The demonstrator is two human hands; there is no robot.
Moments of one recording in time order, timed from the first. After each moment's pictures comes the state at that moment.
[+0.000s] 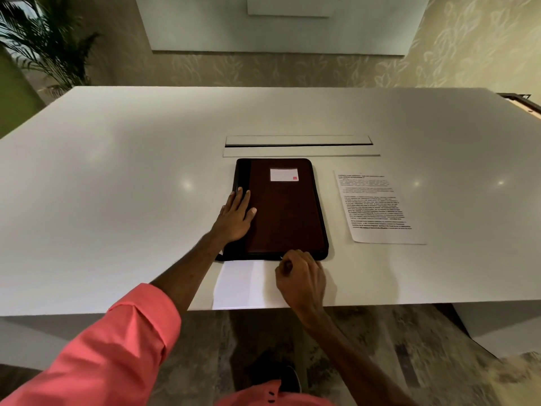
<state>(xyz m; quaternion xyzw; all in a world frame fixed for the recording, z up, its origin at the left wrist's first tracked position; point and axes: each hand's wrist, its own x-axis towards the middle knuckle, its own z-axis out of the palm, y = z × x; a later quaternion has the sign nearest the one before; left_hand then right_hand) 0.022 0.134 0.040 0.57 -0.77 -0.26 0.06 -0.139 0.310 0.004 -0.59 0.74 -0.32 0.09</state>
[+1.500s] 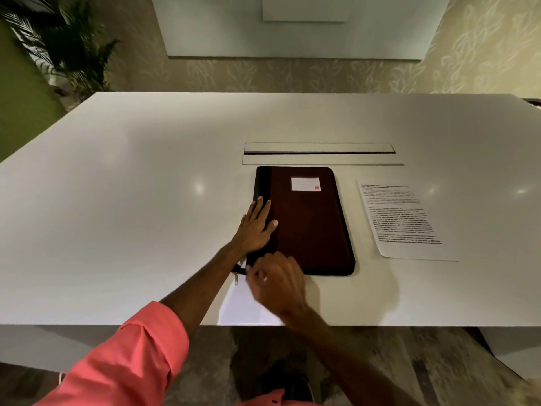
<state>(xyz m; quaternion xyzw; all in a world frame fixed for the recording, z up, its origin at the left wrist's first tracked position) 0.035 0.125 0.029 0.54 -0.78 -0.29 0.09 -0.061 0.264 0.004 -0.73 0.60 -0.31 0.05</state>
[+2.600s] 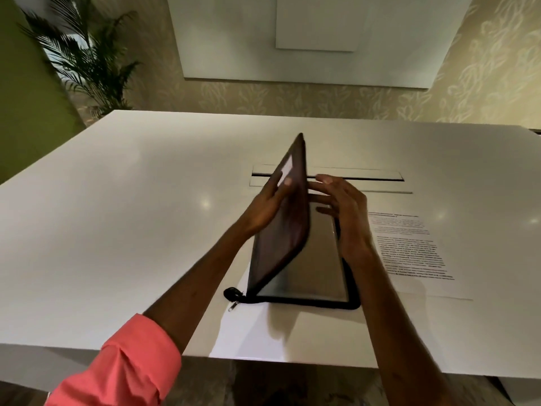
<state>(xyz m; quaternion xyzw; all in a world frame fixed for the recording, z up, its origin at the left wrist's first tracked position) 0.017 0.090 0.146 0.48 -0.68 -0.43 0.34 -0.158 0.168 0.176 -0.45 0.52 -0.61 0.39</state>
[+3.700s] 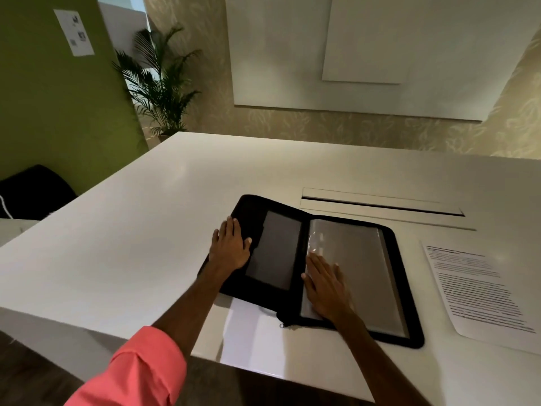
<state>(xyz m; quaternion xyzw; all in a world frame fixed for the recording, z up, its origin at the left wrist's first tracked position) 0.214 0.095 0.076 0.73 -0.68 -0.07 0.06 -0.061 0.141 -0.005 -0.77 0.62 -0.13 0.09</state>
